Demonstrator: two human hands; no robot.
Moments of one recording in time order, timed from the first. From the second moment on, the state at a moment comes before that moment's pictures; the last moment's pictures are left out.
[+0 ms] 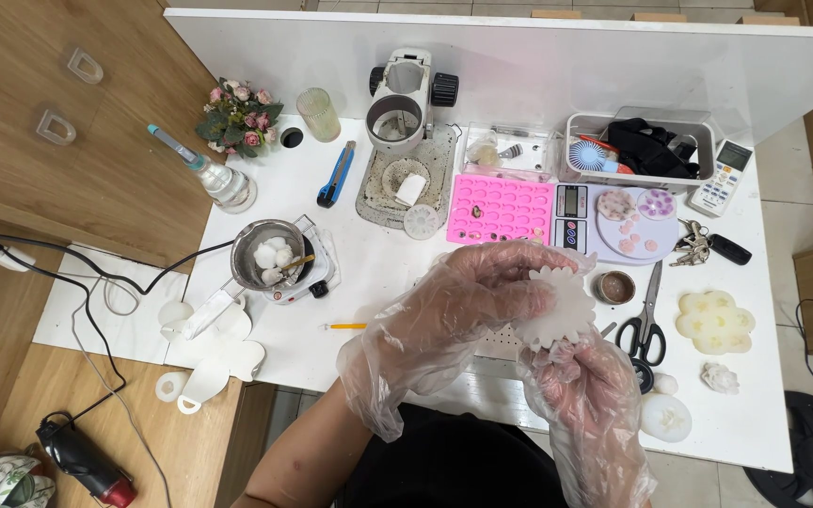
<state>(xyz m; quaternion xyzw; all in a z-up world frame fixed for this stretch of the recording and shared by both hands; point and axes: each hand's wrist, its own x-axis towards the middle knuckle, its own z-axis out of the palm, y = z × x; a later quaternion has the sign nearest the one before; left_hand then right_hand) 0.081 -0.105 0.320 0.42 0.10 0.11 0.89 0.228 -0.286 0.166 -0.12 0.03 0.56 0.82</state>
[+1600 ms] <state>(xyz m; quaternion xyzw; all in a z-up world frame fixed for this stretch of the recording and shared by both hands) 0.080 -0.098 0.326 0.47 0.09 0.14 0.87 0.229 -0.264 0.270 -0.52 -0.17 0.38 0.74</state>
